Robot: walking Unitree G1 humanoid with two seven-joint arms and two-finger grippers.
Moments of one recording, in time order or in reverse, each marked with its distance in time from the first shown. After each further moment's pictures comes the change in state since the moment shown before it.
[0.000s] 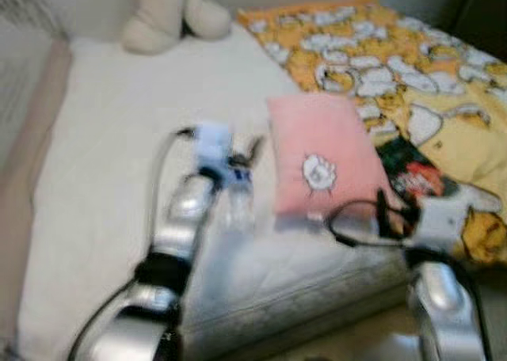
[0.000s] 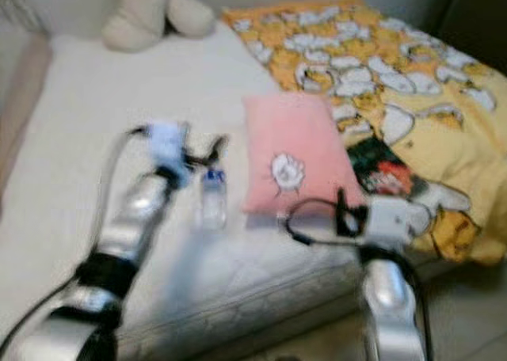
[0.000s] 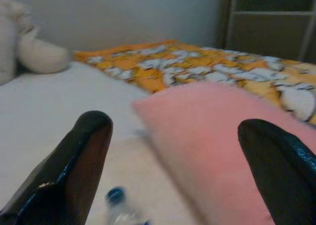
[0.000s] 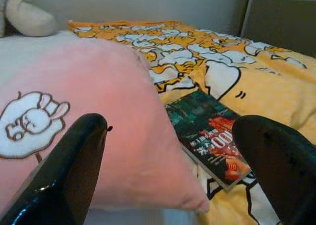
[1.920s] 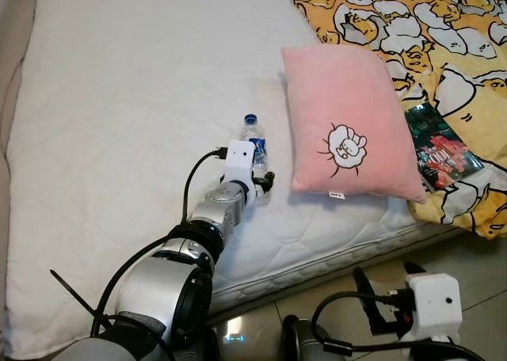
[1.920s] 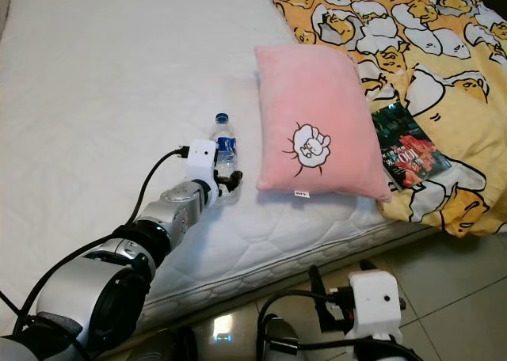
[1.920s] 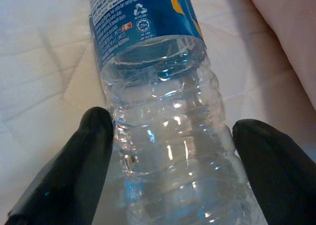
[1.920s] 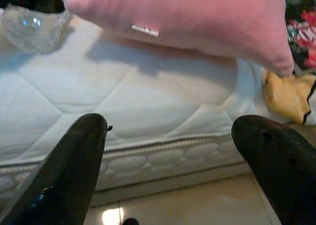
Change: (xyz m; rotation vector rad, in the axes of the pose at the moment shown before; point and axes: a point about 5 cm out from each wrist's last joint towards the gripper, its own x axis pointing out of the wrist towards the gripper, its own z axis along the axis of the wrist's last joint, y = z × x) left arm 0.021 -0.027 -0.049 -0.150 0.506 0.111; right arm -0.112 0.016 0.005 -0.068 0.240 0.255
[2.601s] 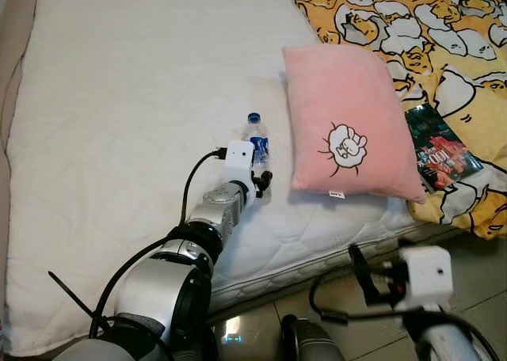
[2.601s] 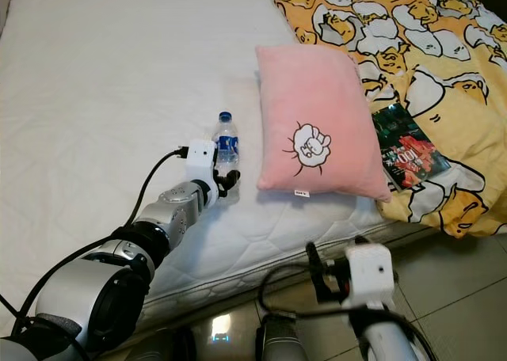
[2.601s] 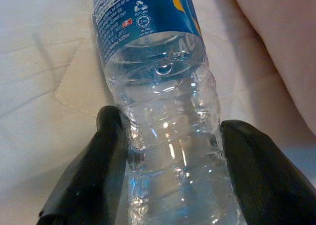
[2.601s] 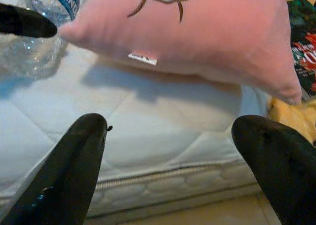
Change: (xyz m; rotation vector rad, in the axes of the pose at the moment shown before) left arm 0.000 0.001 0.002 -0.011 -0.028 -0.043; right arm 0.035 -0.005 0.011 0.013 -0.054 0.006
